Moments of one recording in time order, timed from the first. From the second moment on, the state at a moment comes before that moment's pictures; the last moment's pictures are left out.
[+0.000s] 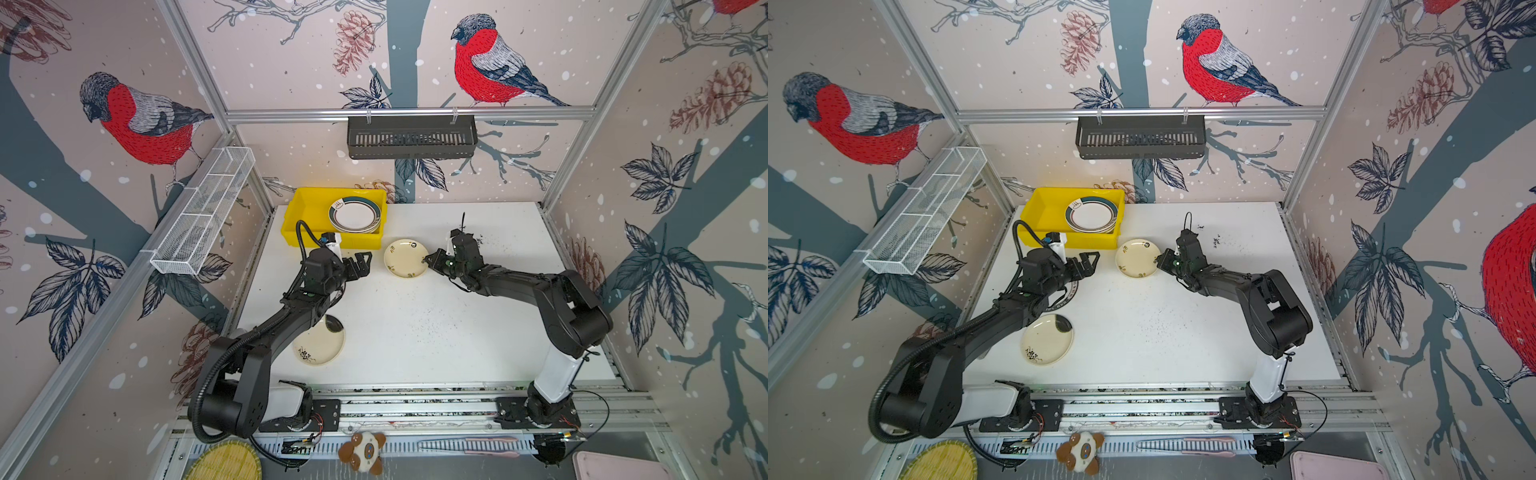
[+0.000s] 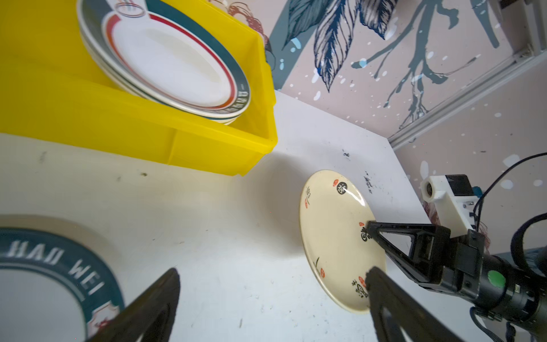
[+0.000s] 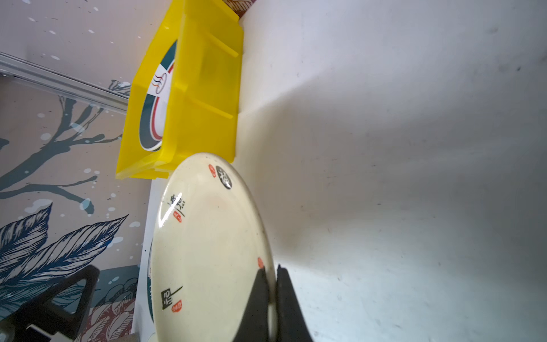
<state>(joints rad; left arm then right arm) -0.27 1.36 0.68 0.28 0.25 -0.52 0.50 1.78 0.97 0.27 -0.26 0.84</state>
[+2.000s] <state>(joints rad) -0.27 1.73 1.13 0.32 0.46 -0.61 0.50 1.39 0.88 0.16 -0.20 0.65</state>
